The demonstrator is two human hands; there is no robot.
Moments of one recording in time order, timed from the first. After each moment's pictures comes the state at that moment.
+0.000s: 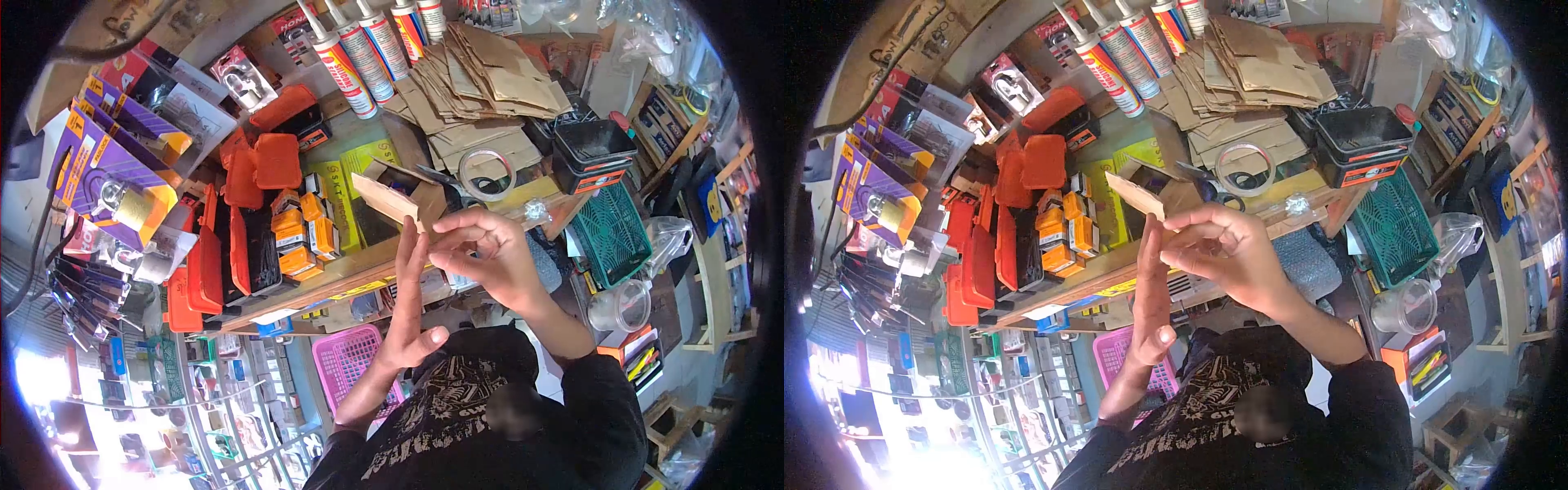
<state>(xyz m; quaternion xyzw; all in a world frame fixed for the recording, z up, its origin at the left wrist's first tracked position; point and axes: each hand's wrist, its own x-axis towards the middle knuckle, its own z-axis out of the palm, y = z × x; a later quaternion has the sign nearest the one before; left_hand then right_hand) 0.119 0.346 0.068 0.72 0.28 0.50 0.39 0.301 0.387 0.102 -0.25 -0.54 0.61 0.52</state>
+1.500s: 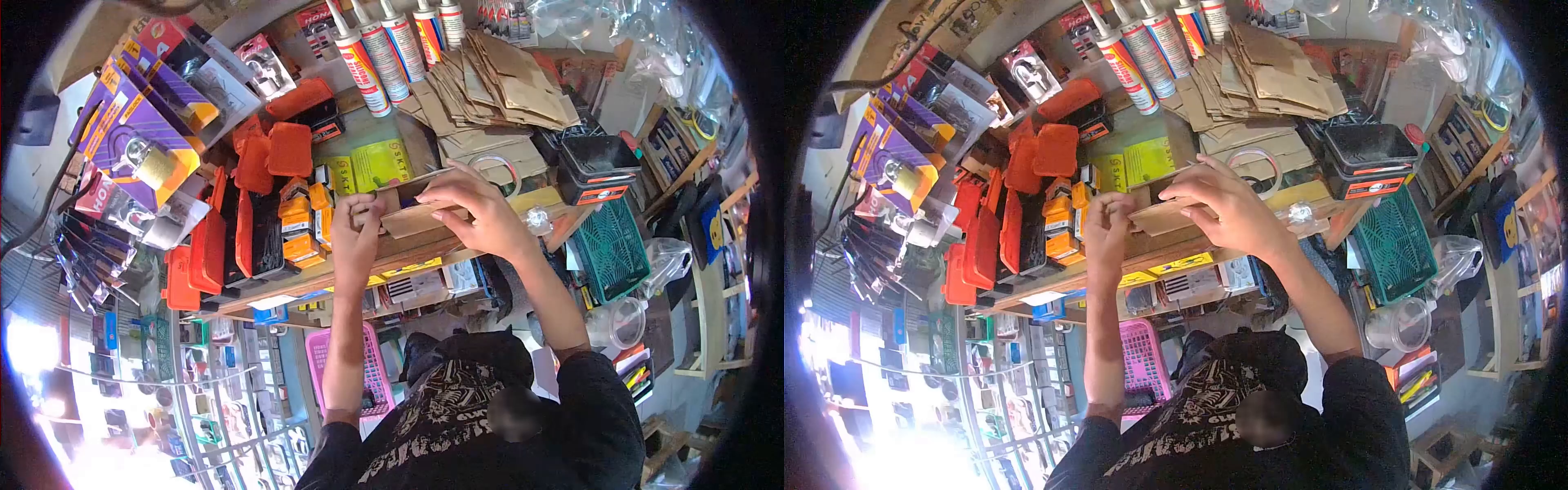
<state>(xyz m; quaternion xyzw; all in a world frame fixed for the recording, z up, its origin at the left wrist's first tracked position) 0.067 0.427 0.066 0.50 0.52 0.60 0.36 0.306 0.466 0.086 -0.21 -0.84 0.15 0.48</state>
